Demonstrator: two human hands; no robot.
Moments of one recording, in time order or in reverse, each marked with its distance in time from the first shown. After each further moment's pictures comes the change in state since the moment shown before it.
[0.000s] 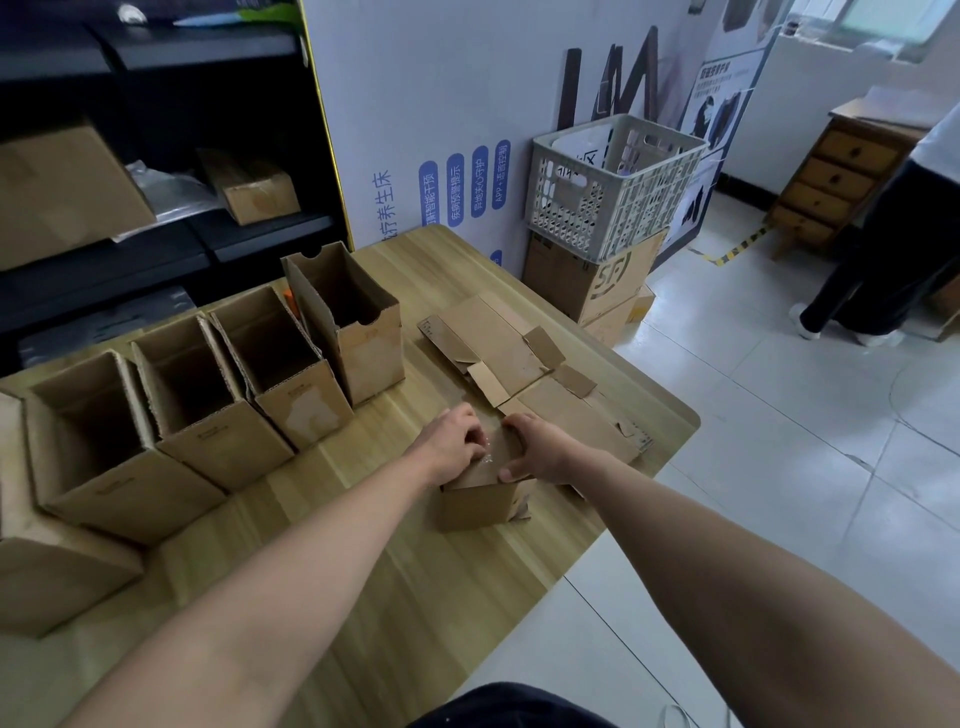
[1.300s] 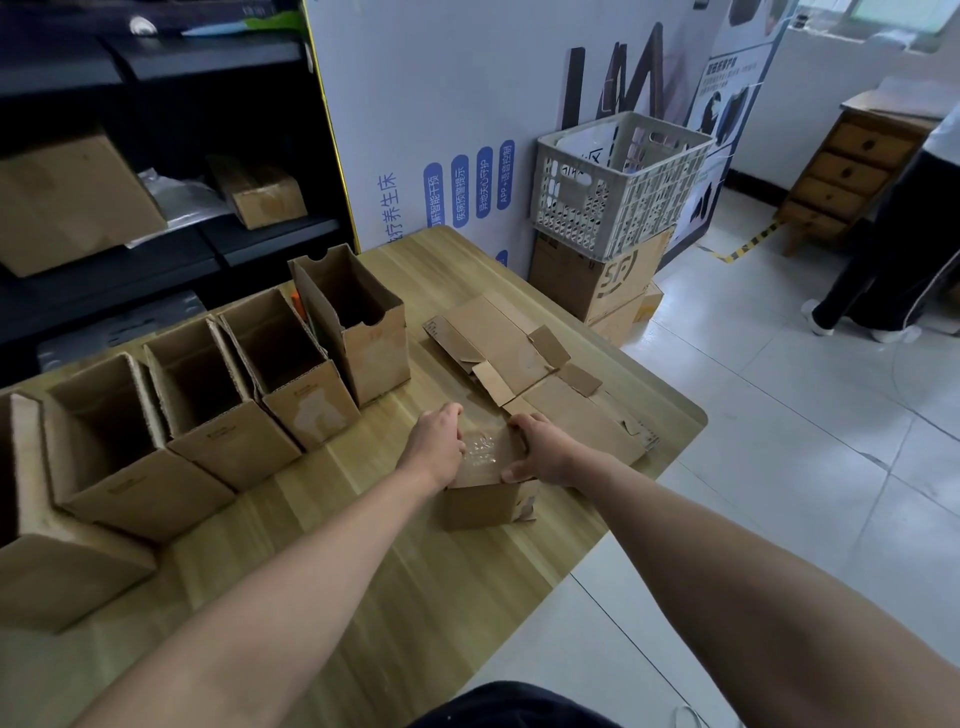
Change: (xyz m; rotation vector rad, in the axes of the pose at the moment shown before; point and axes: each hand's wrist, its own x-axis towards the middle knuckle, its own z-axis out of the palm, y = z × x) left_hand -0.009 -0.005 0.003 0.069 0.216 -0.162; right_hand -0.005 -0.002 0.003 0.094 -0.010 0.034
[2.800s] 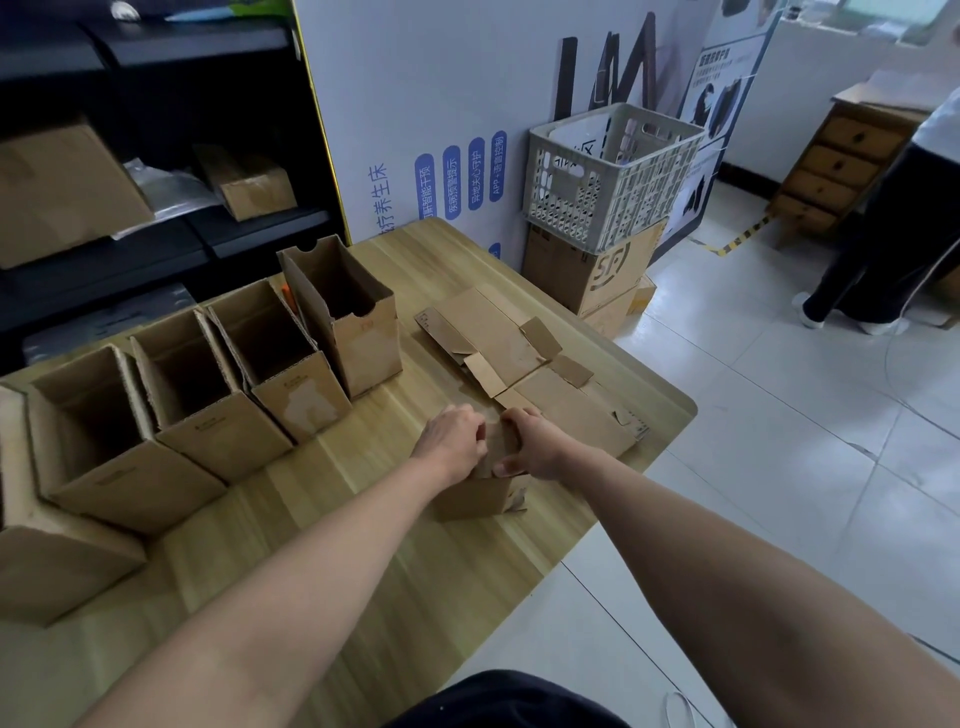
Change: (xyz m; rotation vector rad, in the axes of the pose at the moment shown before) left_hand -0.009 0.028 0.004 0.194 -0.069 0.201; right_hand -0.010 0.000 0.002 -0.046 0.024 -0.019
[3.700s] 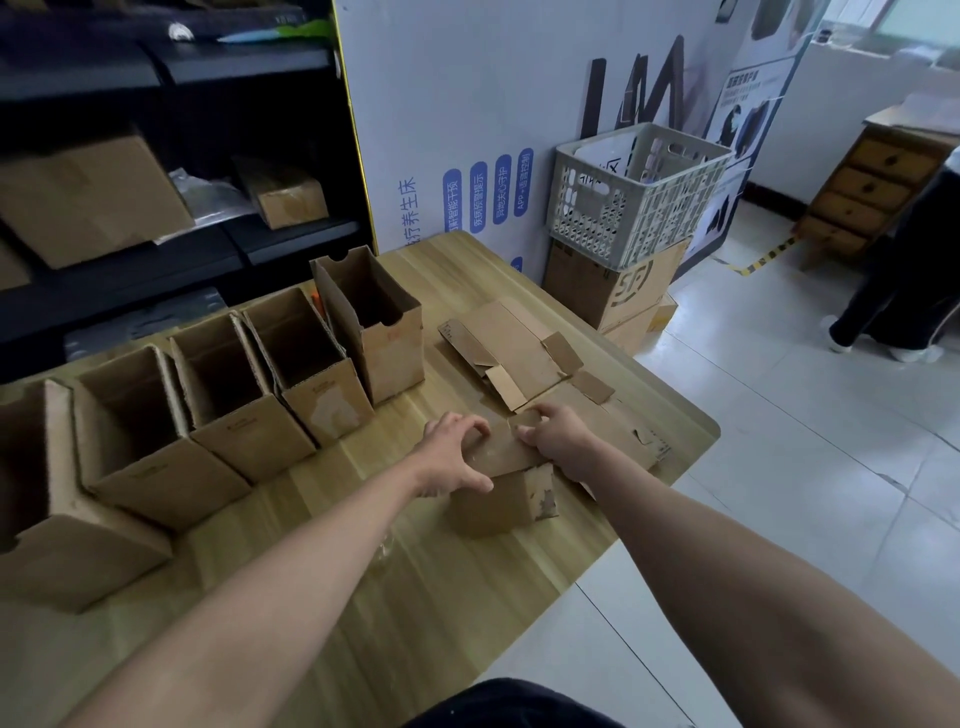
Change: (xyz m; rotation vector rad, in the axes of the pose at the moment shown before) left_hand -0.019 -0.036 -0.019 -0.402 -0.198 -0.113; right_hand 0.004 -0.026 -0.021 0.667 0.068 0.332
